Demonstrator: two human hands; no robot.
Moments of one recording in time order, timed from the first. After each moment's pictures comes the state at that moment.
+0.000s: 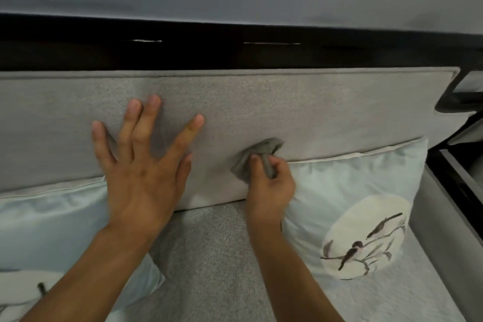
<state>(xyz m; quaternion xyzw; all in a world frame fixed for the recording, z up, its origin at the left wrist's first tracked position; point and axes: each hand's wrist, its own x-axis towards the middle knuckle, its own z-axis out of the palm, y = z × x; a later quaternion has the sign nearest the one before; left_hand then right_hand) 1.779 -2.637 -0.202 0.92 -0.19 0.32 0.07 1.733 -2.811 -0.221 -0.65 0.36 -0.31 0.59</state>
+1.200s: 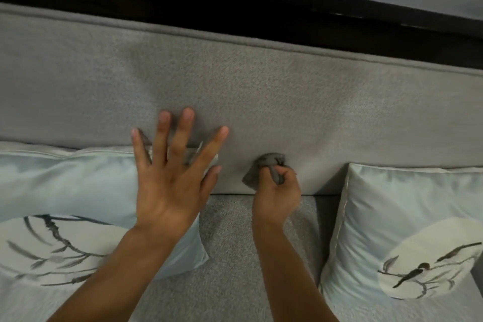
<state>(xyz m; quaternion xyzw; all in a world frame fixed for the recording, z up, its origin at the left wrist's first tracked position) 1.760 -2.538 -0.263 0.95 -0.16 0.26 0.07 1.744 -2.694 -0.269 -0.68 0.39 -0.24 0.57</state>
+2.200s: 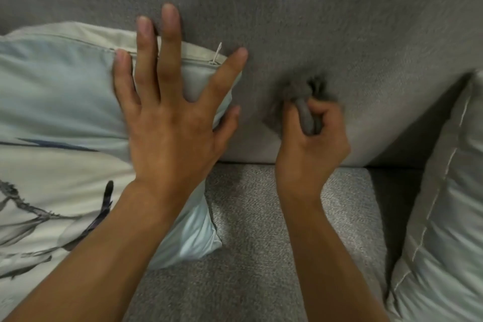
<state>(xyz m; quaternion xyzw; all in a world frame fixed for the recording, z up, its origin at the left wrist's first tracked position) 1.765 -2.553 -0.369 0.93 -0.10 0.36 0.05 1.751 -2.704 -0.385 -0.71 0.14 -0.40 0.57</state>
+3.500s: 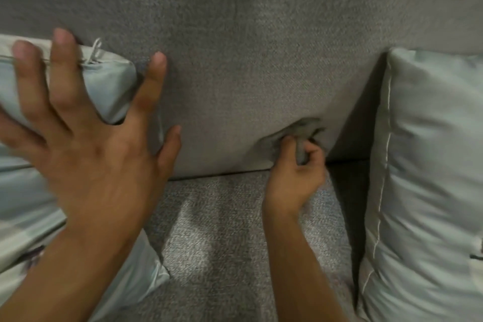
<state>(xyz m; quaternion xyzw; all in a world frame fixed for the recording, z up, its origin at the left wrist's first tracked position) 1.763 -2.588 -0.381 0.97 -0.04 0.20 0.10 1.748 -2.787 -0.463 -0.58 0.36 -0.40 0.62</state>
